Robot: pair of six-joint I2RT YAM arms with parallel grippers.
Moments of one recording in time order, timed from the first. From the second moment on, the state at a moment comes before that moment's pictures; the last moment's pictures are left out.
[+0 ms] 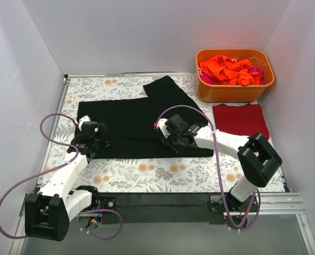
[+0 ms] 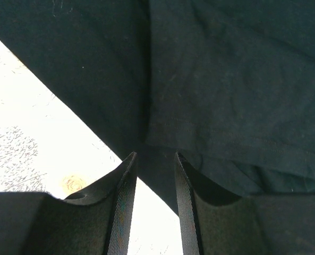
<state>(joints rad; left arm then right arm) -0.14 1.00 0.57 -0.39 -0.18 -0.64 0.83 1.60 1.02 -0.47 -0.01 -0.13</state>
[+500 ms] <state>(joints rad) -0.14 1.01 0.57 -0.36 -0.17 -0.62 0.88 1.72 1.10 -0.49 0.08 -0.20</state>
